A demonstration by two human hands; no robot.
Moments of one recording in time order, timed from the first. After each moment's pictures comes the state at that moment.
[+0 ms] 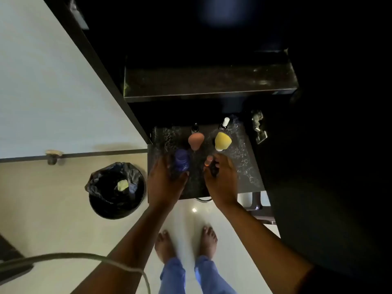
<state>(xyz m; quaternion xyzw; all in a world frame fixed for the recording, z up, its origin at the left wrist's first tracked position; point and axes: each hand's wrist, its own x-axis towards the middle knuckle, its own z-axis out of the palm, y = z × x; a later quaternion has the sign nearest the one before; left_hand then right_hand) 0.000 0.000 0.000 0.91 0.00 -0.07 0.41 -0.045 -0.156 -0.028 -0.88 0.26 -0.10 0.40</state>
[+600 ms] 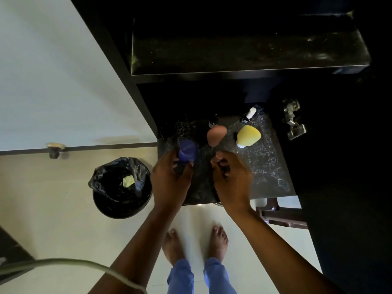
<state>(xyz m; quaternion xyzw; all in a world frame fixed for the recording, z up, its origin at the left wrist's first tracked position) 0.027 0.017 -0.044 0.89 -0.03 -0.01 0.45 -0.025 -0.133 -0.057 -0.87 0.23 -0.15 0.42</state>
